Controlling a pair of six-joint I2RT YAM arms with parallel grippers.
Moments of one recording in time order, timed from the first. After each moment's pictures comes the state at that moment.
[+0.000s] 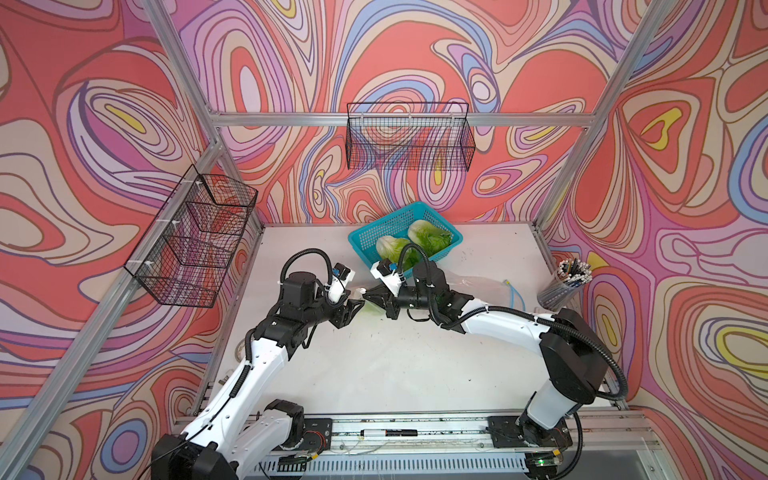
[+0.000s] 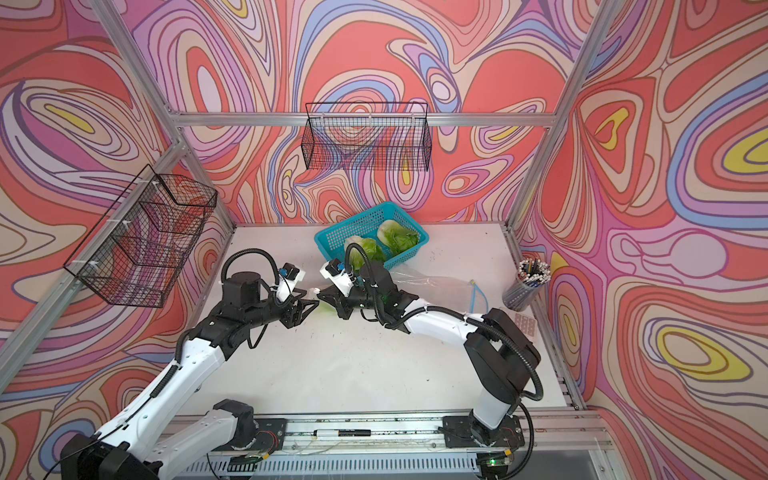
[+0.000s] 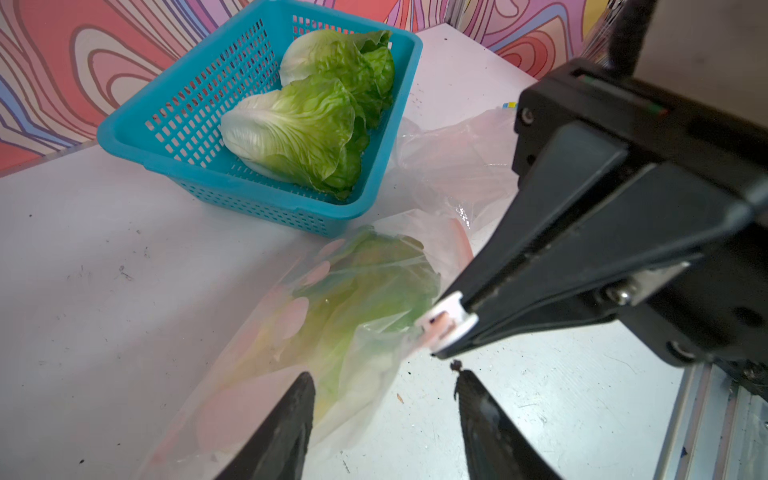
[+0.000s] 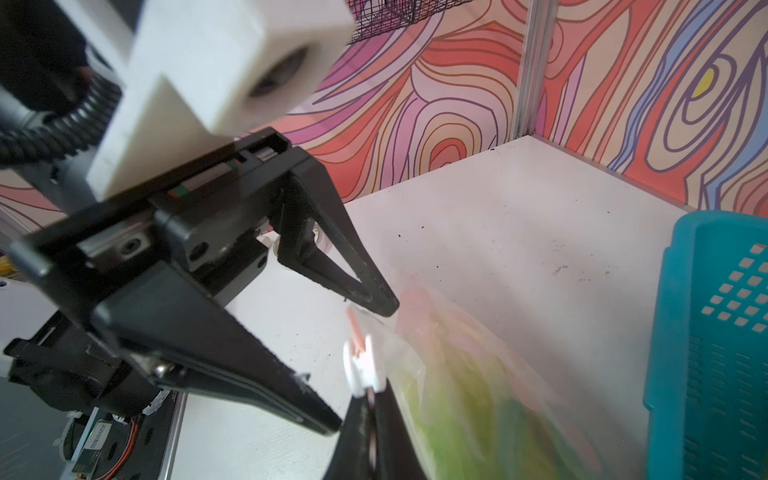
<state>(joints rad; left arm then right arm) -0.26 1.02 0.77 -0.37 0.47 0.15 0.79 1.69 1.08 0.32 -0.52 0.01</state>
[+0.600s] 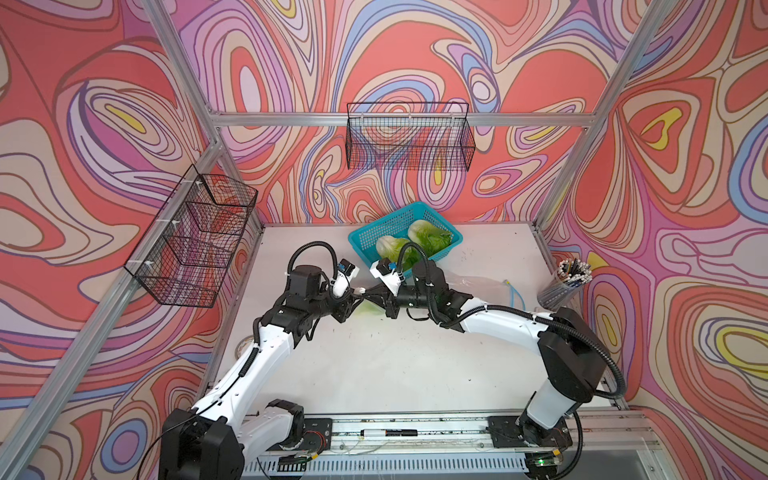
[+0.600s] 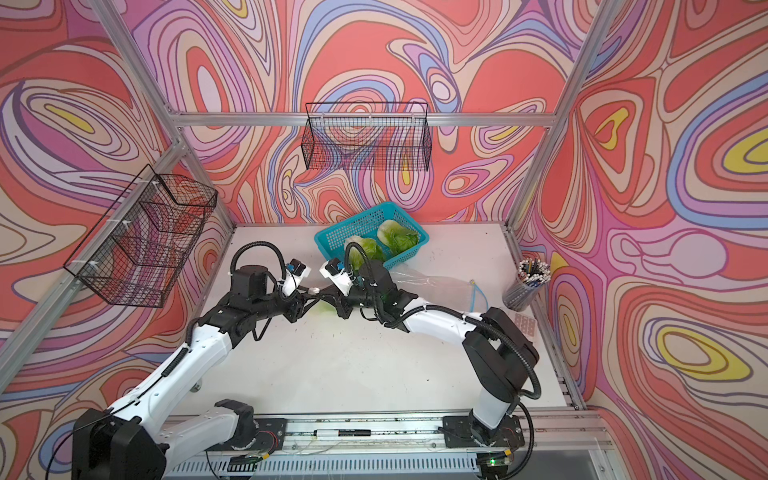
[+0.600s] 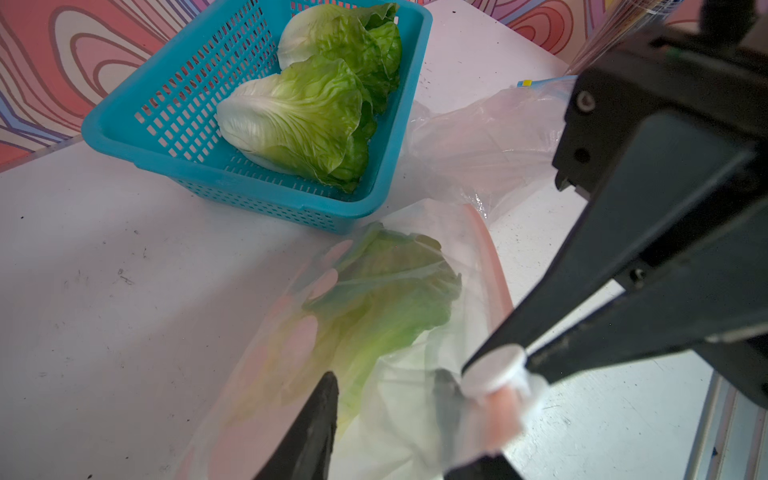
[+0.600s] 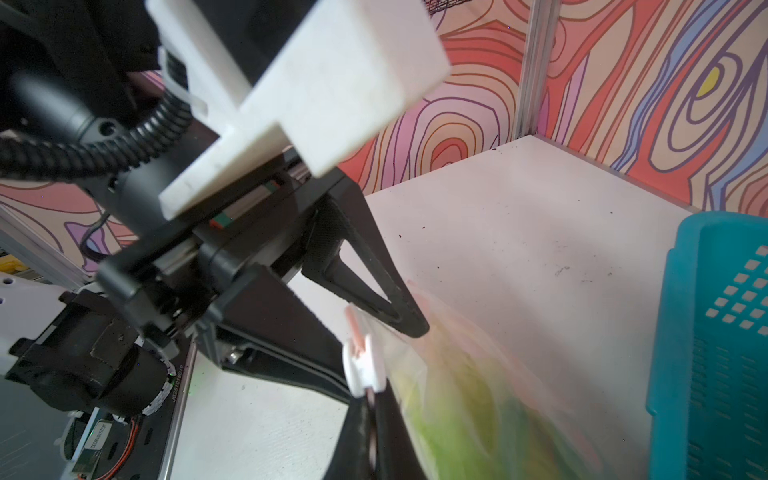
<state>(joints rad) -0.26 1.10 0.80 -0.34 0.46 0.19 0.79 1.70 1.09 0.32 -0.53 0.01</state>
